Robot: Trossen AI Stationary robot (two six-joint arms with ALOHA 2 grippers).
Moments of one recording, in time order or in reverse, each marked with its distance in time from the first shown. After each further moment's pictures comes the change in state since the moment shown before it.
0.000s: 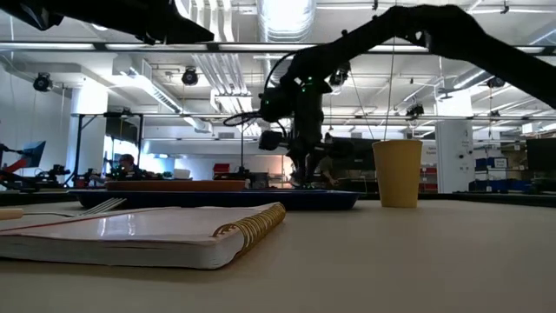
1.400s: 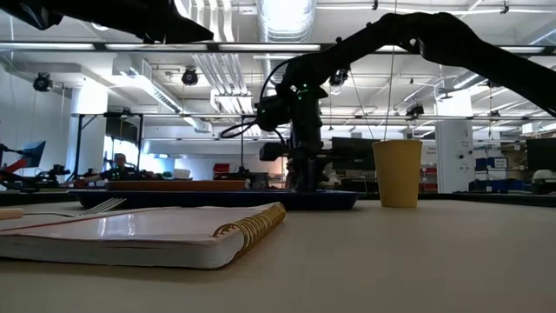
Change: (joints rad) left arm 0.000 -0.006 0.000 0.000 0.000 0.026; right arm 0.010 0.061 0.047 -0.055 0.080 -0.058
